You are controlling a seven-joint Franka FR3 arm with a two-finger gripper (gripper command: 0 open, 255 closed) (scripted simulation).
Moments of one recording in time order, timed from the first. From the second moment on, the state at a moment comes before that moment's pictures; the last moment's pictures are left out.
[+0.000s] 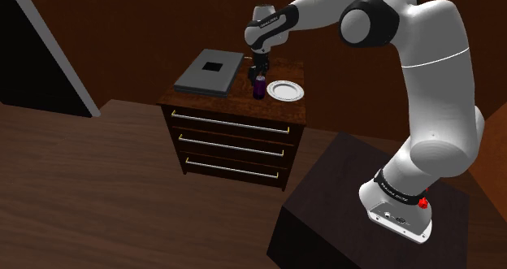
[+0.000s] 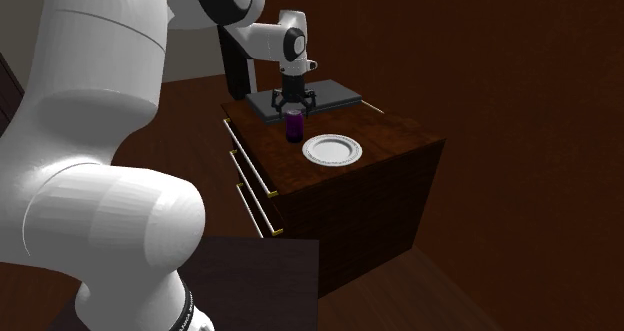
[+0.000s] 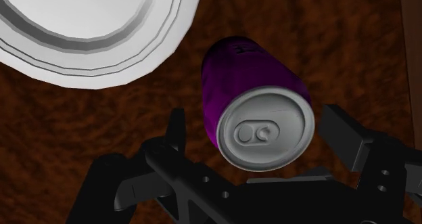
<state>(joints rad) -0.09 0.67 -0.15 -1.50 0.13 2.14 -0.39</state>
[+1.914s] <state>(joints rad) -0.09 0.60 -0.16 -1.45 0.12 2.02 -0.38</state>
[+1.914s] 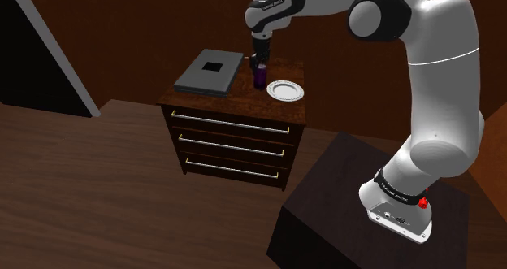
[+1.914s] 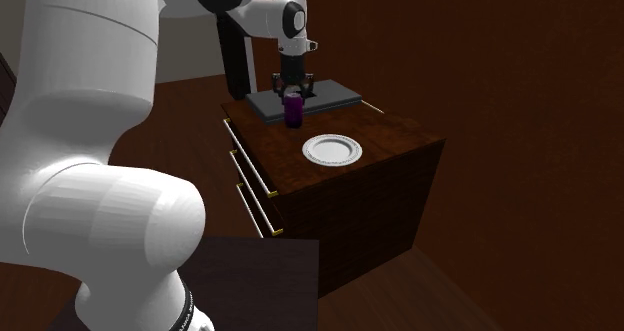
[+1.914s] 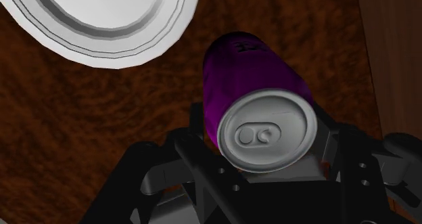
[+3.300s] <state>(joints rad) -0.25 0.46 -0.23 -1.57 0.12 1.99 -0.61</state>
